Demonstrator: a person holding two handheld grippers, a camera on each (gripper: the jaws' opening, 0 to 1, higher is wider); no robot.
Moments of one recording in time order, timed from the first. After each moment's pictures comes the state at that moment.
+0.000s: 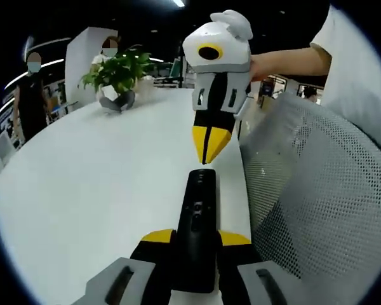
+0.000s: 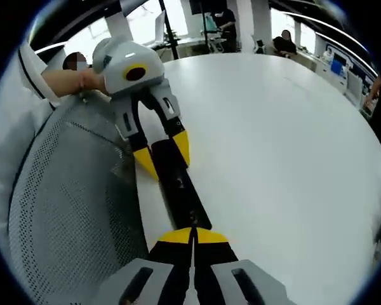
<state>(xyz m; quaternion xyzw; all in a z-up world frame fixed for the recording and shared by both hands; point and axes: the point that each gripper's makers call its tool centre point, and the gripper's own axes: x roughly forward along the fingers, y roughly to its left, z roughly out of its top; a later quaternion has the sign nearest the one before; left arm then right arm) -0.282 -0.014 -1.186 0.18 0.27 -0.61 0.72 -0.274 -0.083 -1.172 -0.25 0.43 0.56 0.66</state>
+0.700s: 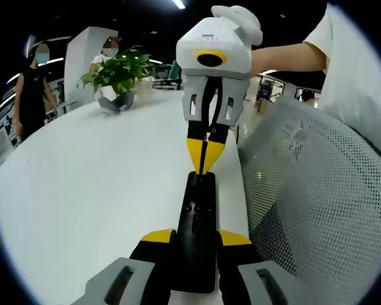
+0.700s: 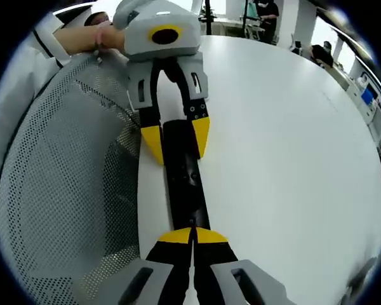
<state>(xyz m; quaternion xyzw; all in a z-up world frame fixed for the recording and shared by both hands) -0.282 -0.015 -1.186 0.16 0.28 -0.62 0.72 -0.280 -0.079 -1.184 -0.37 0.42 0.59 0.58</state>
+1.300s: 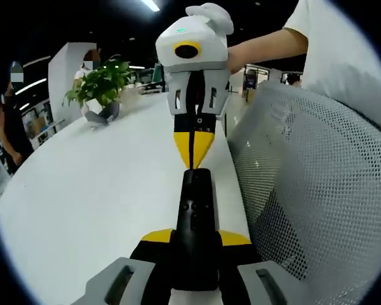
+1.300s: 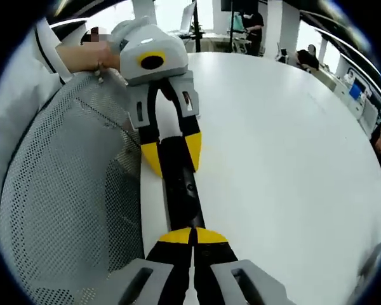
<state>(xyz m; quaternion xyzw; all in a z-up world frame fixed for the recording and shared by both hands) -0.287 -0.012 -1.191 0.21 0.23 -0.65 0.69 -0.285 -0.072 -1.177 -0.32 0.39 0.60 0.62</state>
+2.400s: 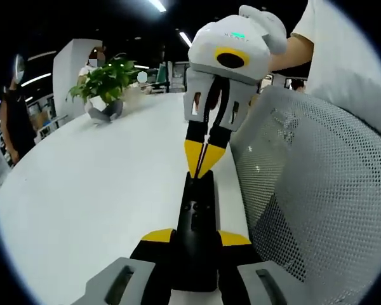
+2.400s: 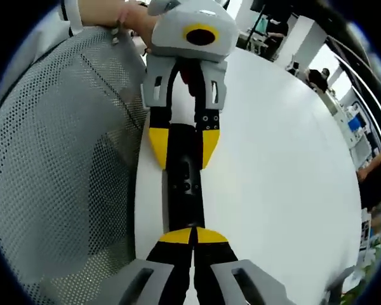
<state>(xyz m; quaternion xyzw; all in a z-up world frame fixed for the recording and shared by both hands) -0.286 -0.015 -1.189 0.20 0.24 -0.64 0.70 -0.282 -0.070 -1.184 -0.43 0.35 0.55 0.62</state>
